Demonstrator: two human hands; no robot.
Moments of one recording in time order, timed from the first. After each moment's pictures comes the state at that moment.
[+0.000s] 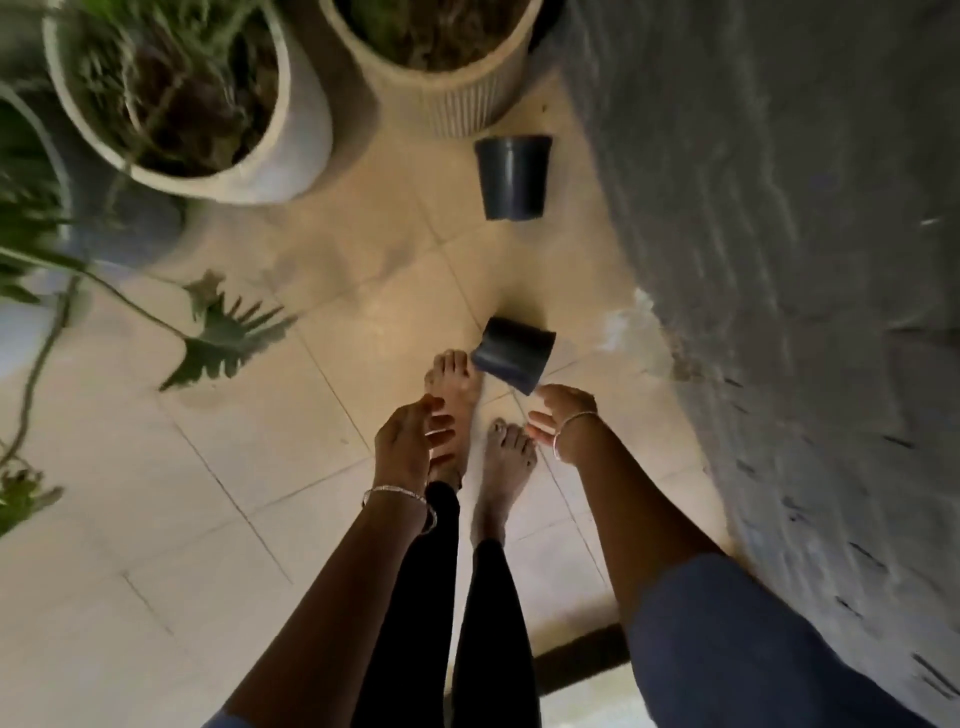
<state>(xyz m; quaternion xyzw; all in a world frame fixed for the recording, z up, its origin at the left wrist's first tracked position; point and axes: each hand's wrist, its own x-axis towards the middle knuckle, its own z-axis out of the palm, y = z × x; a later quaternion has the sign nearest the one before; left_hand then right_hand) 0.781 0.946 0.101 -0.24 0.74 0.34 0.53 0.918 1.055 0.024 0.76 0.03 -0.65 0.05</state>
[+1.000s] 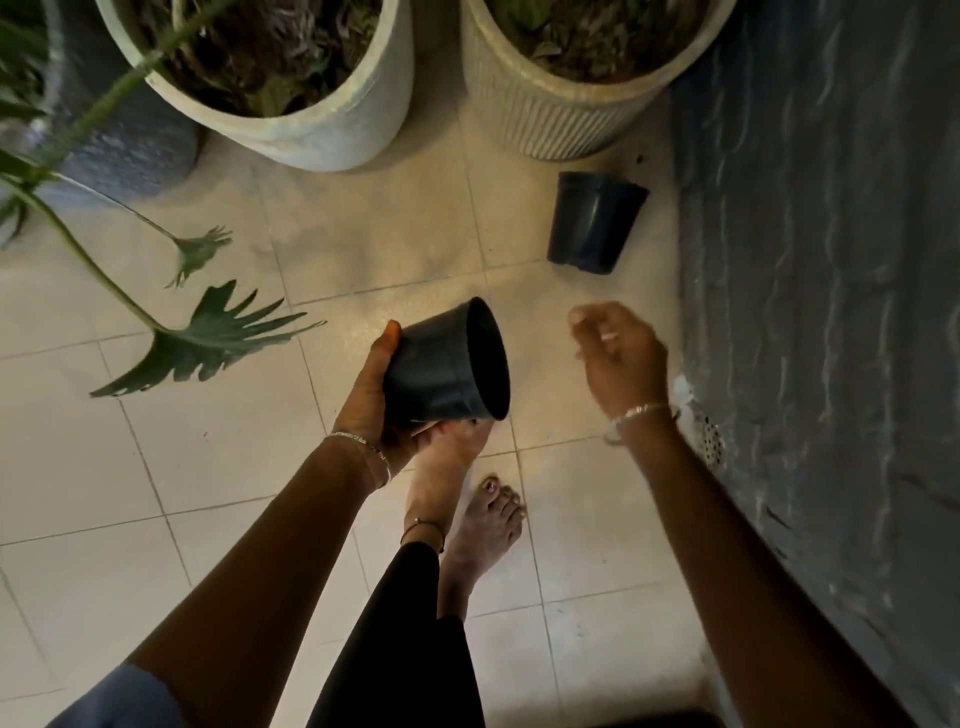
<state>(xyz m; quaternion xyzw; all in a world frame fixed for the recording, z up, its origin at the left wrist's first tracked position) 0.703 0.947 -0.006 -0.42 0.50 0.54 0.53 0.839 1.141 -0.007 0.54 0.68 -0.49 0.01</state>
